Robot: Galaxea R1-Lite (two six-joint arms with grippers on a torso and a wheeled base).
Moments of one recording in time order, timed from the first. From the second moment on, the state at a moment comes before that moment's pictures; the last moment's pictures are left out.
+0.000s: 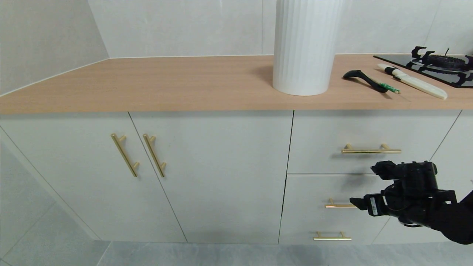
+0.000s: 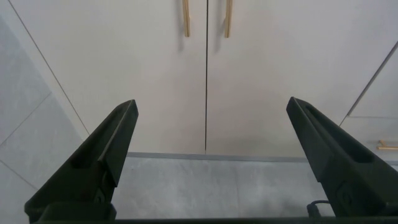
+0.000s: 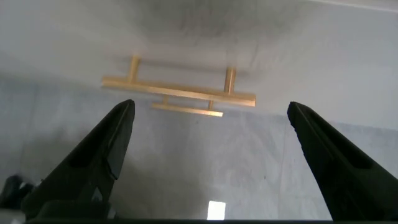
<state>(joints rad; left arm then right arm) 0.00 0.00 0.00 0.00 0.02 0.00 0.11 1.97 -0.53 -0.78 -0.07 -0.03</state>
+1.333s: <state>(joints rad) 0.00 0.00 0.00 0.00 0.02 0.00 0.11 2.25 -0.55 -1.04 -0.23 0.01</state>
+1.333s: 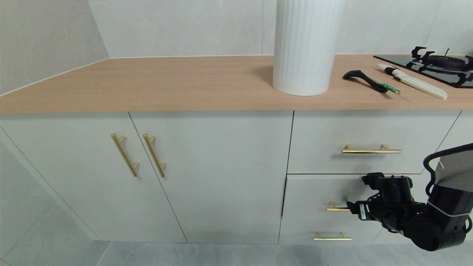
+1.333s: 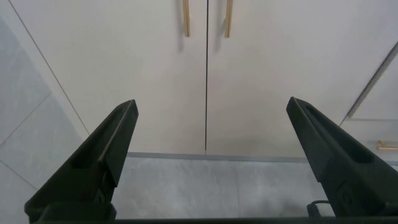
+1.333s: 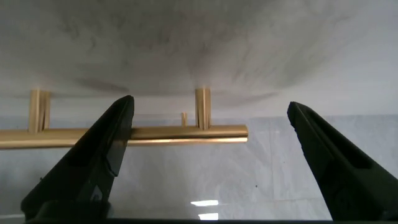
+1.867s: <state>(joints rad) 0.00 0.00 0.00 0.00 0.02 0.00 0.11 2.03 -0.48 -0.76 -0.17 -0.06</state>
